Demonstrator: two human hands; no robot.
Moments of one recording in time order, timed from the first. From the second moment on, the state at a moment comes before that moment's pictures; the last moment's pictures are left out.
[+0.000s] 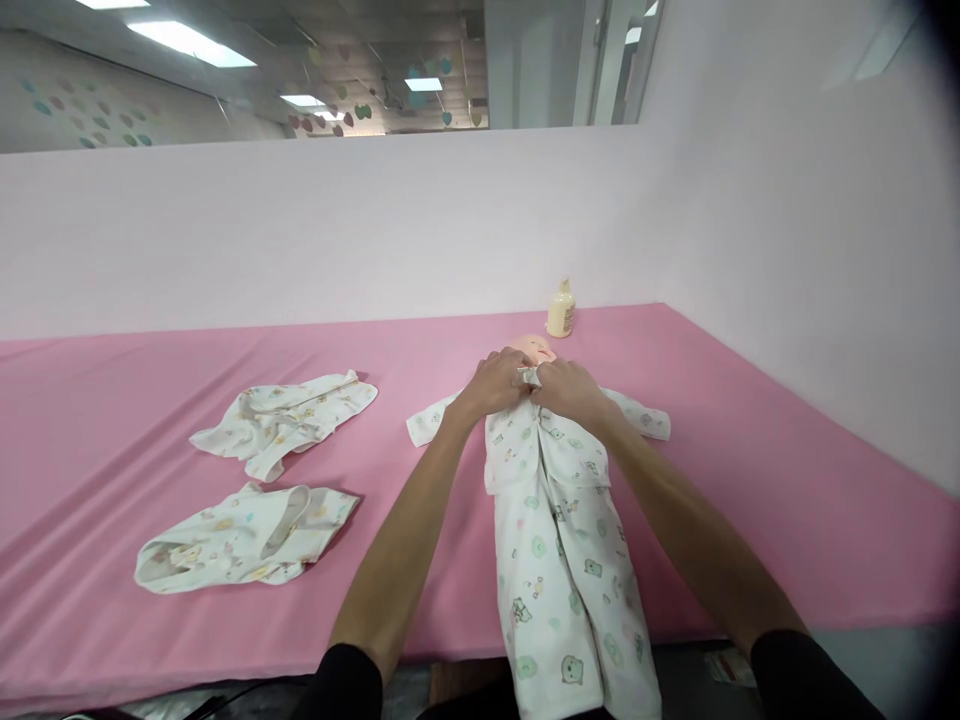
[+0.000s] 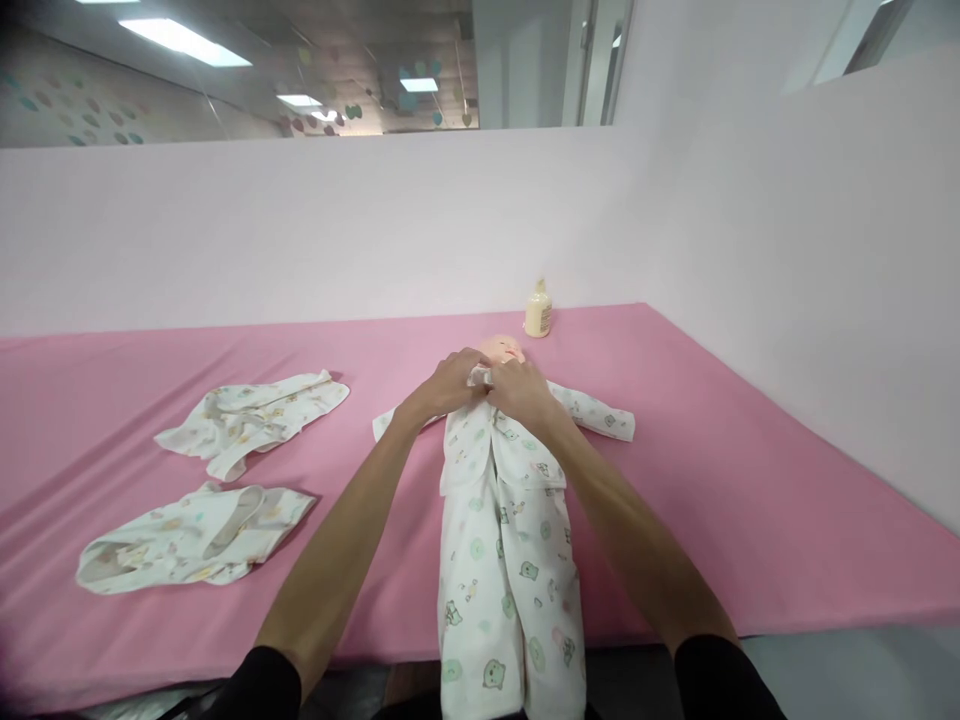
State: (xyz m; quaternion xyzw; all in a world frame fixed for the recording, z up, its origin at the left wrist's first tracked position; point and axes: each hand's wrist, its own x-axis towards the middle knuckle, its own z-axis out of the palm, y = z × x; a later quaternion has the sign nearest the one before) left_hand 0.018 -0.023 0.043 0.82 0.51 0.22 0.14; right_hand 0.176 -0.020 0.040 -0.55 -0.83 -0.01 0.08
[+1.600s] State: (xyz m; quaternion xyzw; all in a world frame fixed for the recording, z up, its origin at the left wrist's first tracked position) left_hand -0.009 -0.030 0.061 0.79 0.59 0.11 0.15; right_hand 0.209 -0.053 0.044 -0.60 -0.78 0.12 0.14
